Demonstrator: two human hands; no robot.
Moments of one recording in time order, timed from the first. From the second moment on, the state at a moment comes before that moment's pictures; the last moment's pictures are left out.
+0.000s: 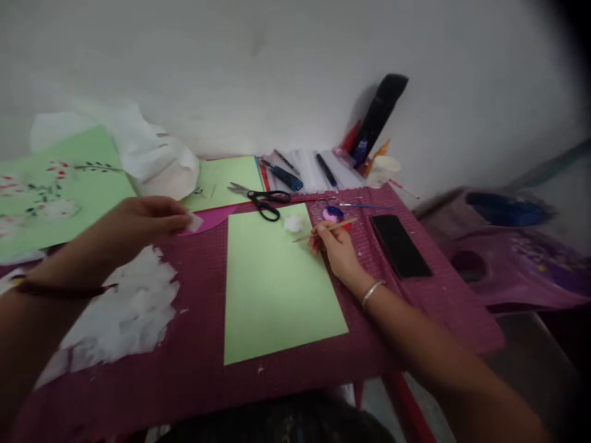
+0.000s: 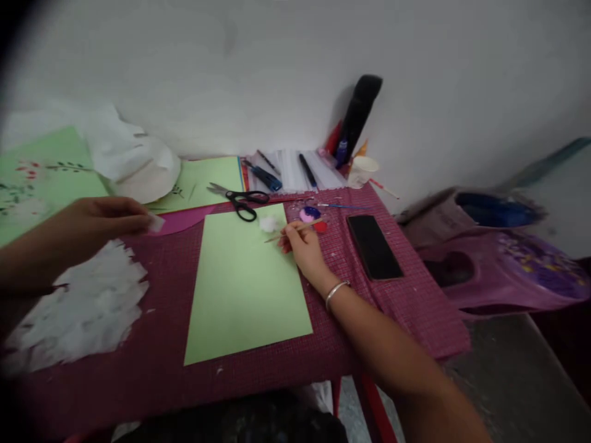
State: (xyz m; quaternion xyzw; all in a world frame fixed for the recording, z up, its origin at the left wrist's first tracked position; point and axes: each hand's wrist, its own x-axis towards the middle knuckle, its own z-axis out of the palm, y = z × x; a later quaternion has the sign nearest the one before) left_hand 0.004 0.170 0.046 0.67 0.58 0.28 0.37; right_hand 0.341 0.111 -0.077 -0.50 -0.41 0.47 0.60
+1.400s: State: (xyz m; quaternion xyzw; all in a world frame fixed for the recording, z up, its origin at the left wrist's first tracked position) left_hand 0.163 0.220 -0.073 0.78 0.43 0.24 0.39; right_hand 0.338 0.115 -0.082 -0.50 -0.57 0.36 0.55
